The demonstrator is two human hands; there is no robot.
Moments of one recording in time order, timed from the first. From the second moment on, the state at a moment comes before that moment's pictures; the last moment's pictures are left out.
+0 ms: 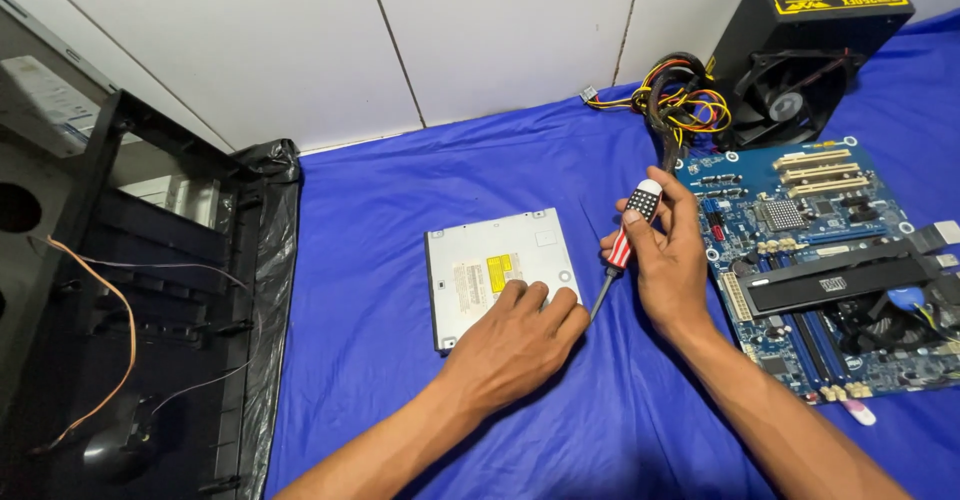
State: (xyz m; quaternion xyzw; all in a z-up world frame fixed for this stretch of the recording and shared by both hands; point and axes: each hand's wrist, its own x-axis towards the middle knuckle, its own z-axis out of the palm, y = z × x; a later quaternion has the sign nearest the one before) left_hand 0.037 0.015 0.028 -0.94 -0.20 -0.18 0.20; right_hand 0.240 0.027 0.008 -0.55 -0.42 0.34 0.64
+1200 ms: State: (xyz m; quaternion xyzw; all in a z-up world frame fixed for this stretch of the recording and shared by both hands) left_hand 0.043 0.029 0.009 -0.93 -0.30 -0.22 0.04; right_hand 0.241 0.027 0.006 -0.54 -0.44 0.33 0.64
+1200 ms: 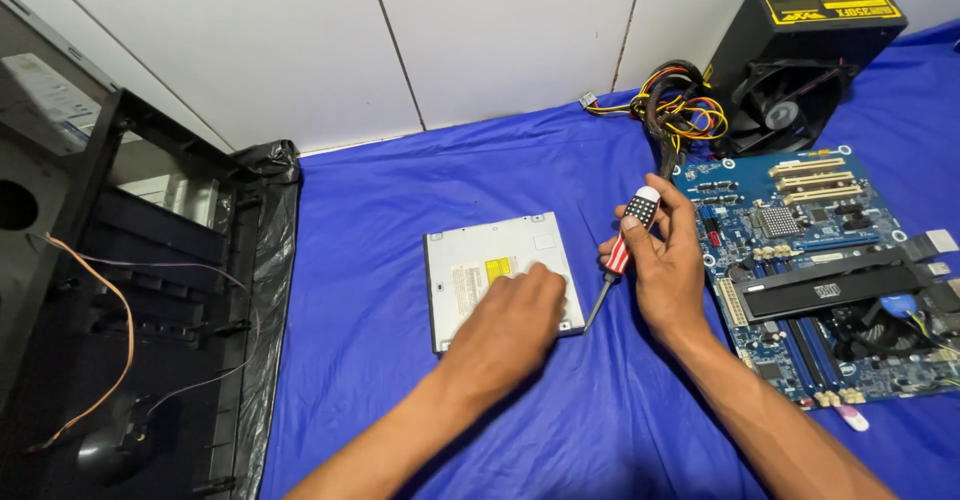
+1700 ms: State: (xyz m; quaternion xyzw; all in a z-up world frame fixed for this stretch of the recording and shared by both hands) left_hand -0.108 0.107 -0.017 -0.76 -0.53 -0.36 -0.09; right_hand 0.242 0.030 -0.005 -0.53 -0.46 0.32 0.64
